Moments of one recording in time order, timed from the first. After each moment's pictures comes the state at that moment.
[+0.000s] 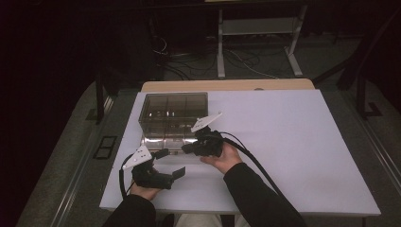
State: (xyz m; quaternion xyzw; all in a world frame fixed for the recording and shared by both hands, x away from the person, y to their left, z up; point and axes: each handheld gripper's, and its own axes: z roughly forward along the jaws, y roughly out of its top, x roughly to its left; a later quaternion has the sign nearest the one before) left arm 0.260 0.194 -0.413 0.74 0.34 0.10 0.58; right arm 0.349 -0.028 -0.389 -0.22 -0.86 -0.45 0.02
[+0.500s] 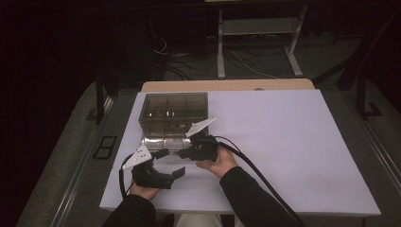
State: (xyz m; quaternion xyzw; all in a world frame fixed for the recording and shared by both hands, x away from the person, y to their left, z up) left arm 0.260 0.194 -0.413 0.73 0.34 0.10 0.58; right arm 0.343 -0.013 -0.401 -0.22 -0.87 -0.45 0.04
